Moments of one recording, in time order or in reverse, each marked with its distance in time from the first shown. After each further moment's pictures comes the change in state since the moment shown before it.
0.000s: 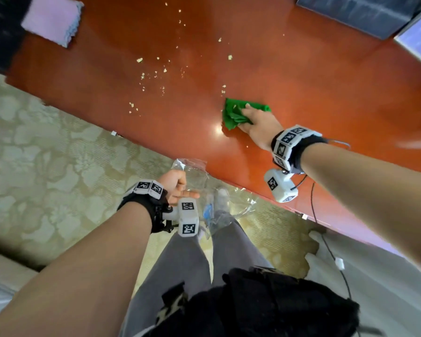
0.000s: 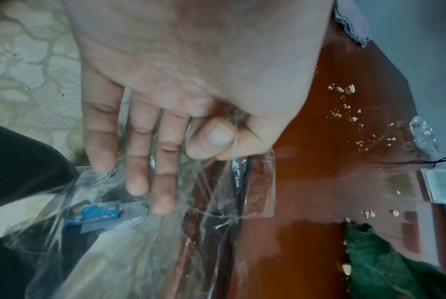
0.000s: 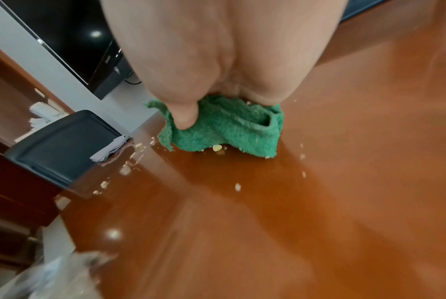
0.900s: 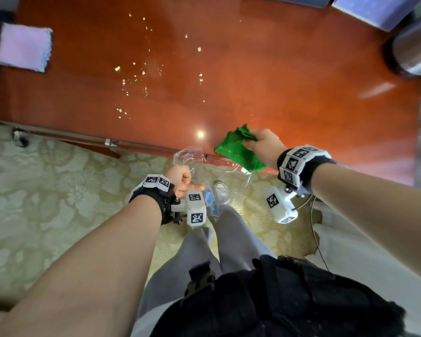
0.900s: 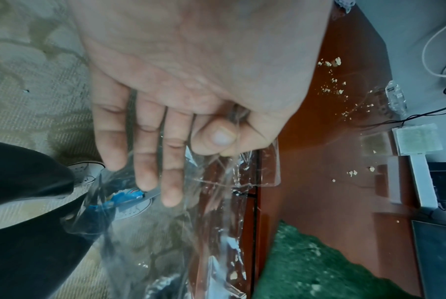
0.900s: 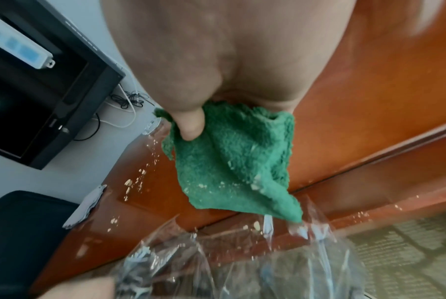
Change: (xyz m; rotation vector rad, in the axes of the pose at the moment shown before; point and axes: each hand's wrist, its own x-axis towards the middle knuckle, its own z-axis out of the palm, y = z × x) left_hand 0.007 -0.025 -0.015 0.211 -0.137 0.099; right_hand -0.122 -0.013 0.062 0.512 0.164 0.363
